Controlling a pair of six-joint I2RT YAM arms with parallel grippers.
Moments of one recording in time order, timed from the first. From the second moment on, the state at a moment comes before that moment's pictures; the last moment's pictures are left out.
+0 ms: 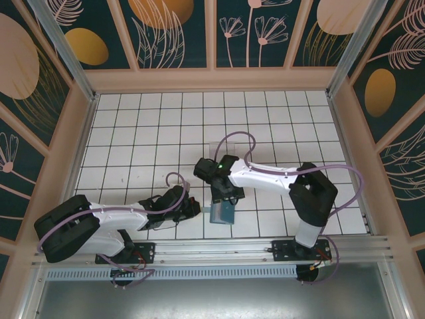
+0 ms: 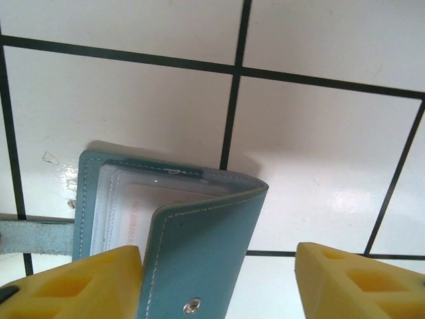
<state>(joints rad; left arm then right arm) -0.97 1.31 0.30 0.19 0.07 -1.16 1.05 1.74 1.23 -1.05 0.15 0.86</state>
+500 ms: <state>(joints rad) -0.97 1.31 0.31 0.17 0.07 -1.17 1.02 1.55 1.04 -0.96 0.06 0.92</state>
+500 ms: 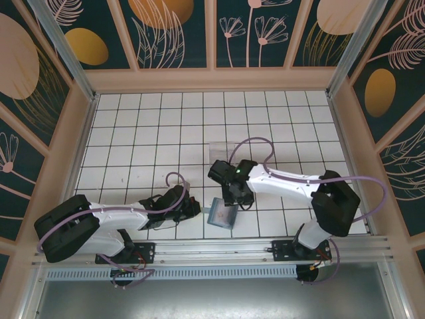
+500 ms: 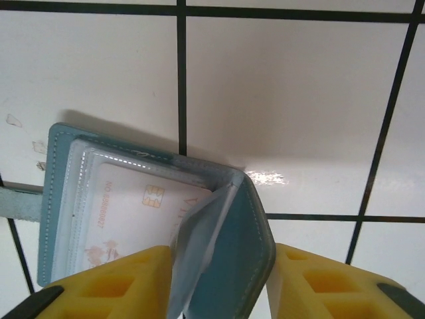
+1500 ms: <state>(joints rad) -0.92 1.32 0.36 0.09 0.07 -1.16 0.87 1.38 0.82 -0.65 -0.05 0.95</state>
